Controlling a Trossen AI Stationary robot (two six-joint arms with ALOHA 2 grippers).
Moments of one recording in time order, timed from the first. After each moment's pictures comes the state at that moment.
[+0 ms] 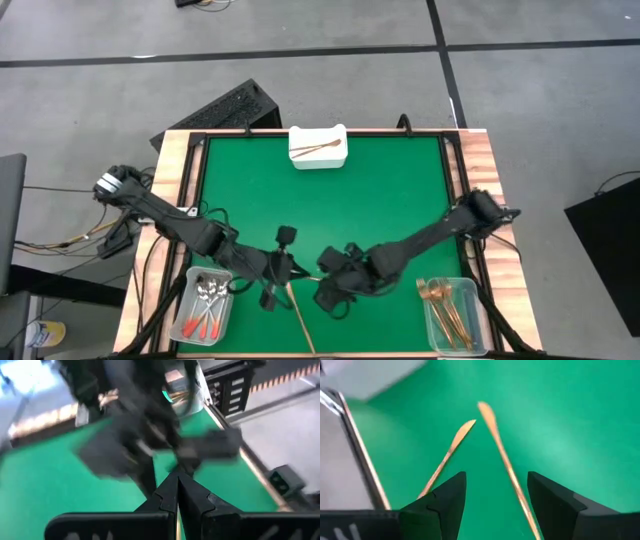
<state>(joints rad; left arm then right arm) -0.48 1.46 1.21 -0.29 -0.31 0.06 0.47 1.95 1.66 -0.74 0.34 1.03</state>
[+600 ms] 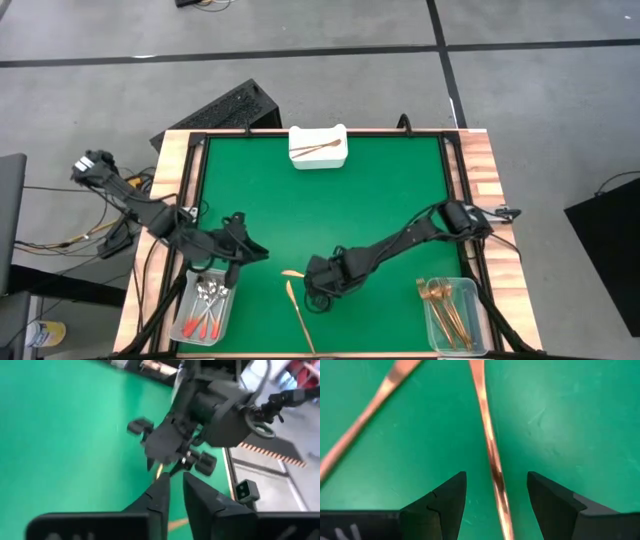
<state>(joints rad) -0.57 1.00 0.82 -0.34 -0.44 -0.61 0.37 2.18 1.66 -0.70 0.13 0.80</state>
